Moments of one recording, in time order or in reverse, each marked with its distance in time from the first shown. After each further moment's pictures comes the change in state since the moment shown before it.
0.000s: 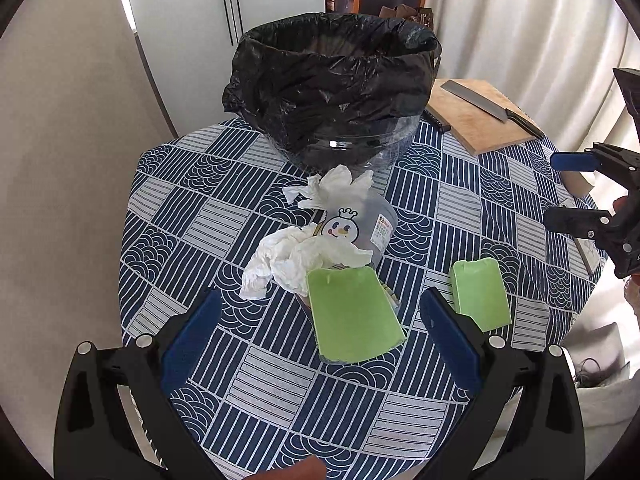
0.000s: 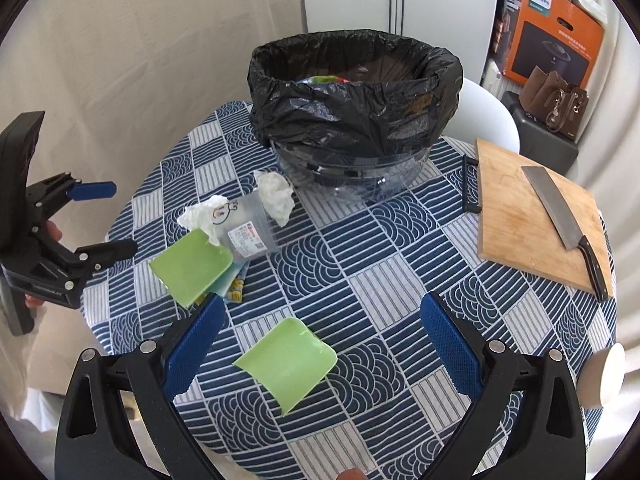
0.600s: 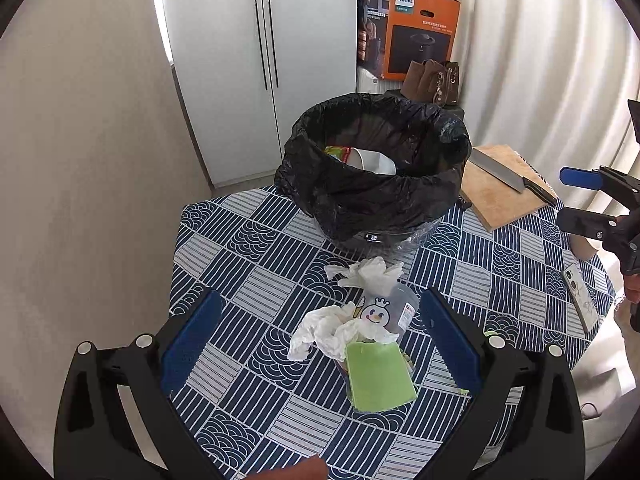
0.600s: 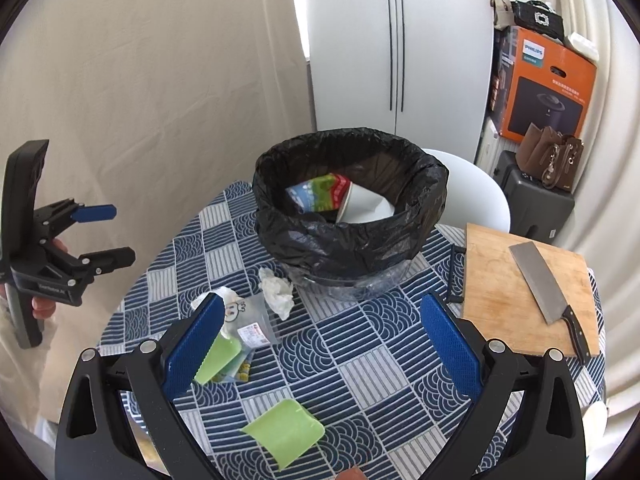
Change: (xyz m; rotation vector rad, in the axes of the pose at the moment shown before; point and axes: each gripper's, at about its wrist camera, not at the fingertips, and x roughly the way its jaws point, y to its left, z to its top) left arm -0.061 0.032 0.052 -0.079 -0.150 0.076; right arm -0.054 -0.013 0.061 -0.013 -0.227 0.030
